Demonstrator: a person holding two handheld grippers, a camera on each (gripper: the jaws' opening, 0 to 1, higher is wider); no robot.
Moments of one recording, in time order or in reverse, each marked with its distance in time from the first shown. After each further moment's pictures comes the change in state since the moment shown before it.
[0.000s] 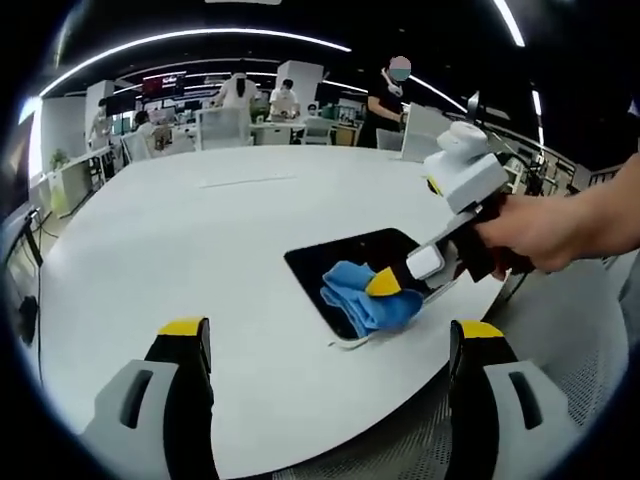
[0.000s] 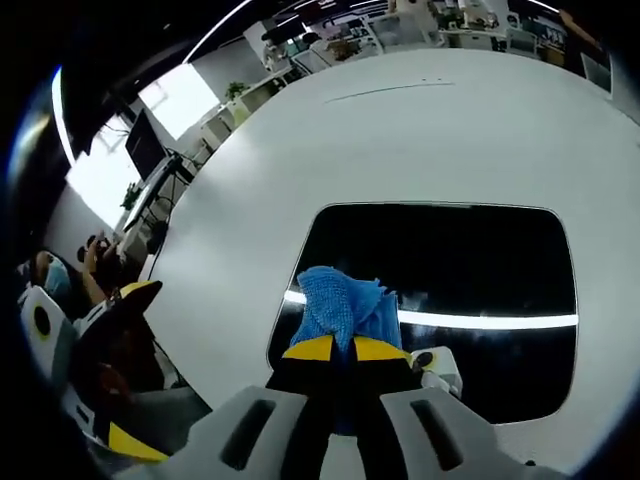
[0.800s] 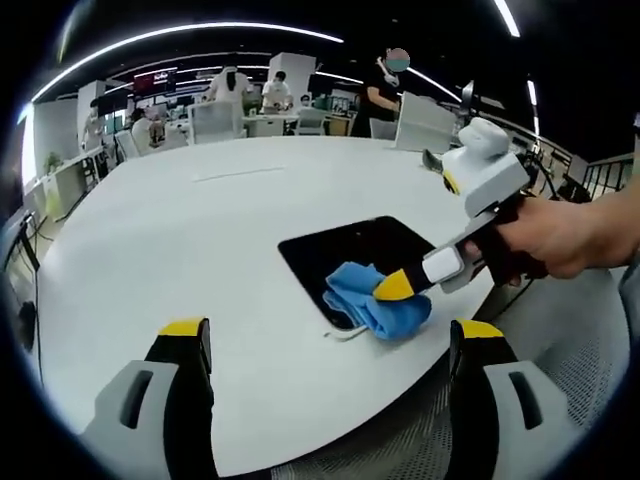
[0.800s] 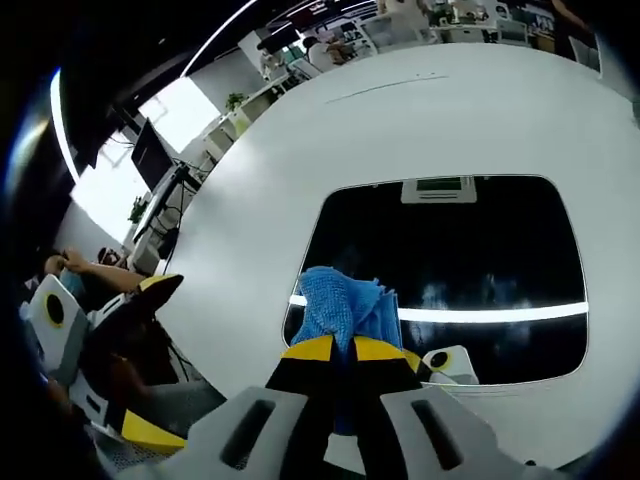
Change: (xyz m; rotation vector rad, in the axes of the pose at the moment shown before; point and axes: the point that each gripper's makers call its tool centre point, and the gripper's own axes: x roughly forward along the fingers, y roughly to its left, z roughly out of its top) left arm 0.002 -0.004 -0.009 0.019 0.046 -0.022; right arm -0.008 0.008 -0.016 0.054 -0.027 0.038
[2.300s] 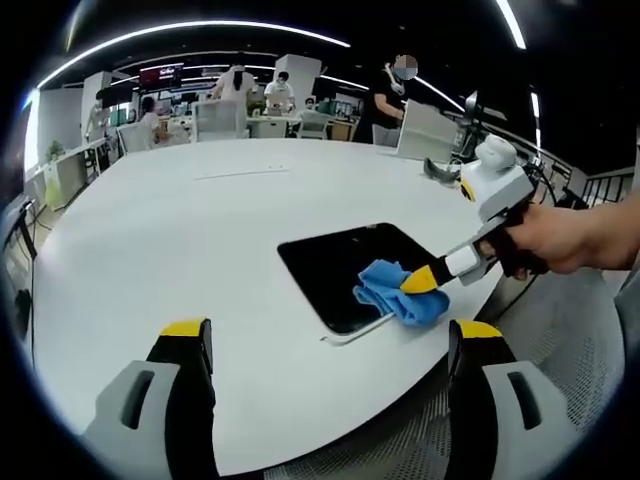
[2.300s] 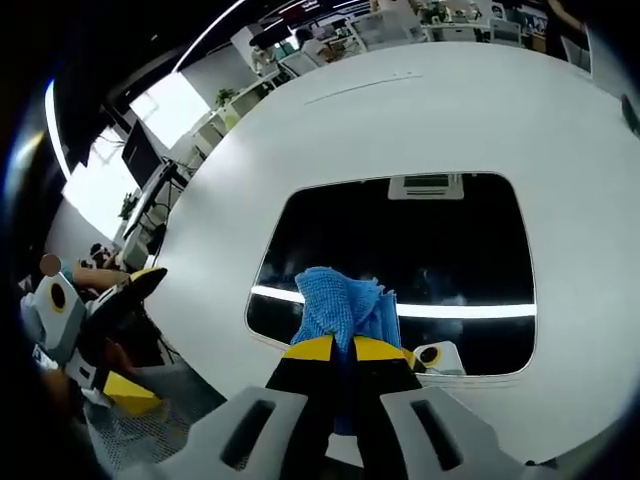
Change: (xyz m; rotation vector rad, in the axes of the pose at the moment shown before) left arm -0.001 -0.002 0.004 -0.037 -0.030 -0.008; right arm -0.025 -0.038 -0.005 0.001 0.022 -0.053
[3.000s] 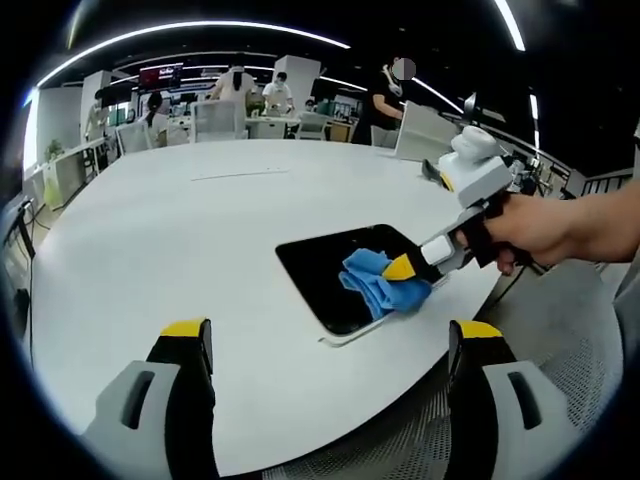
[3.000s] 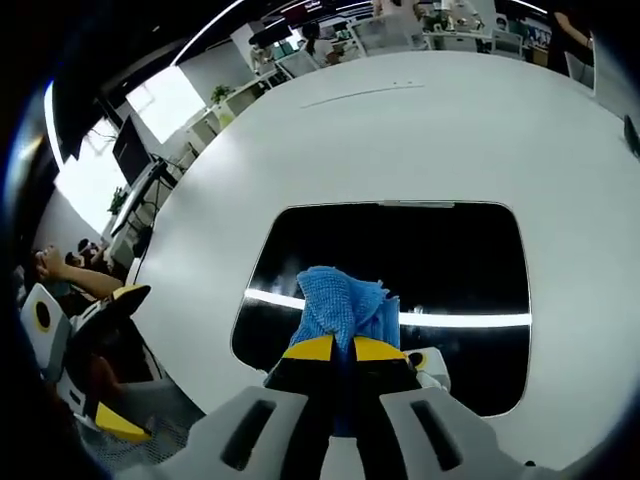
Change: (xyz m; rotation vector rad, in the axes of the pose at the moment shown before) left arm 0.000 -0.001 0.001 0.000 -0.005 -0.009; right arm 0.016 -0.008 0.030 -0.044 -0.013 -0.057
